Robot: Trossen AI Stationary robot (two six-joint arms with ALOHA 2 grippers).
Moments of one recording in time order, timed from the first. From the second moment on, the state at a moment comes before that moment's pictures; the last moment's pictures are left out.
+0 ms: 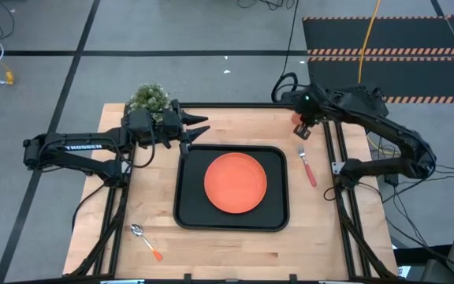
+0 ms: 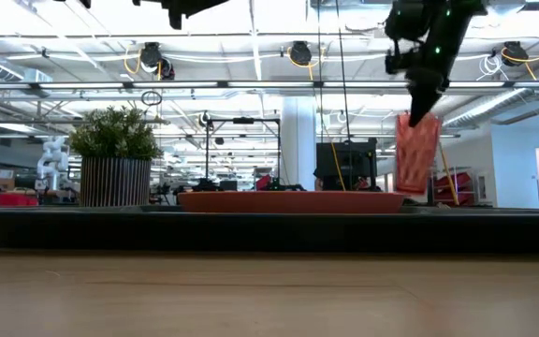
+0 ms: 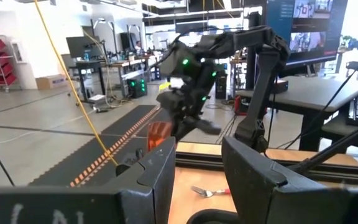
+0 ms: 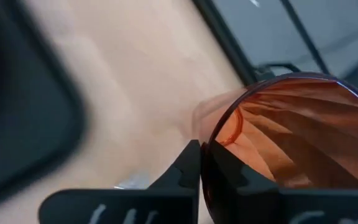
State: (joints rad) left arm 0.19 1.06 0.83 0.31 -0.03 0.07; right arm -0.69 1.16 1.06 -0.98 0.15 -0.19
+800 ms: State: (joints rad) left arm 0.19 1.06 0.83 0.28 -0.03 0.05; right arm -0.24 1.51 1.45 -0.92 0.05 -0.08
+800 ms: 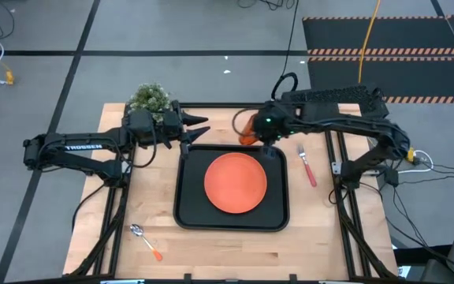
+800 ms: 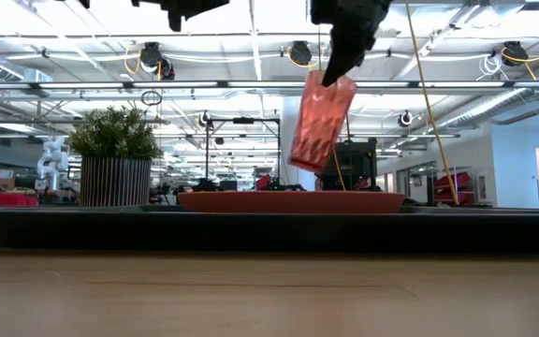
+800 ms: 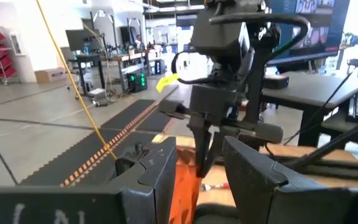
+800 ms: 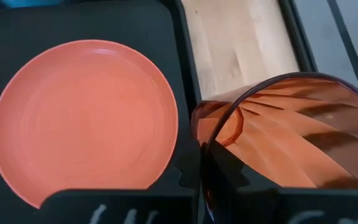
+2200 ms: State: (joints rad) left arm 0.19 0.98 0.83 0.11 -0.03 -0.01; right arm -0.20 1.60 1.49 -1.31 -0.03 0.11
